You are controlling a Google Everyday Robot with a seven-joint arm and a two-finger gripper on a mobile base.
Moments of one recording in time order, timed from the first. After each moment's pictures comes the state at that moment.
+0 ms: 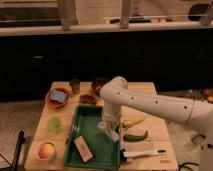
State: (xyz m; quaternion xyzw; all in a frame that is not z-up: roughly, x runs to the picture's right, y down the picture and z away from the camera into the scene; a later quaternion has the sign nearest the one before) arm 0.027 0.206 0.739 -0.25 -0.35 -0.69 0.58
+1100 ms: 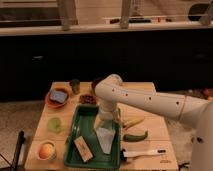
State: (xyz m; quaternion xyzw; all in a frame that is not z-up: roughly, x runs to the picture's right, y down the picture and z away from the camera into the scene) arm 0.016 0.199 0.744 -0.26 -0.35 -0.70 0.57
